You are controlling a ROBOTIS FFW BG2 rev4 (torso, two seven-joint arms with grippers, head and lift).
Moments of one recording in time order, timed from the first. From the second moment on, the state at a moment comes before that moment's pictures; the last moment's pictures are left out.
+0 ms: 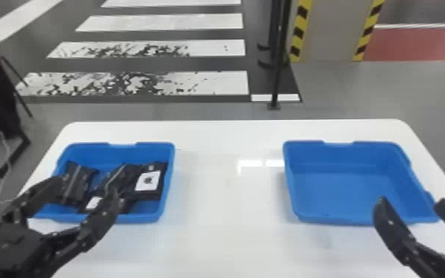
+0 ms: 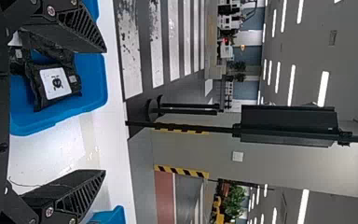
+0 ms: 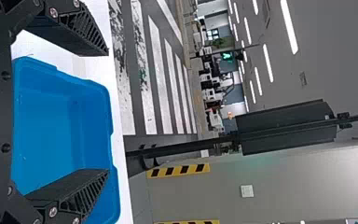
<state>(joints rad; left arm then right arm) 0.81 0.05 0.37 -2.59 0.26 0.40 -0.41 0.87 0.00 -0.16 -2.48 -0.27 0.18 0.23</state>
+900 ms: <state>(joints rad) 0.80 0.05 0.37 -2.58 0.26 0.41 -0.41 0.87 0.00 -0.16 -2.47 -0.29 0.18 0.23</state>
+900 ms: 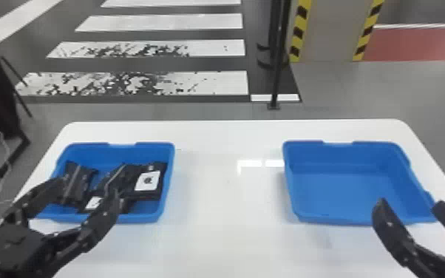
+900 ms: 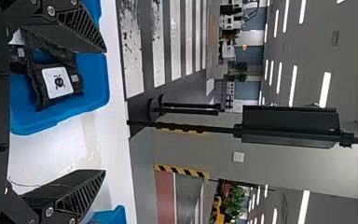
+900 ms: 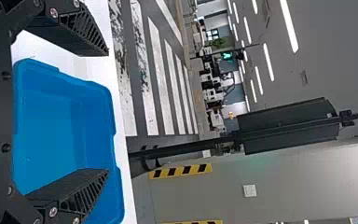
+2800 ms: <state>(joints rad) -0.04 0.26 0.27 -1.88 0.09 1.10 -0.63 0.82 0.00 -0.13 -2.41 -0.30 0.20 0.27</state>
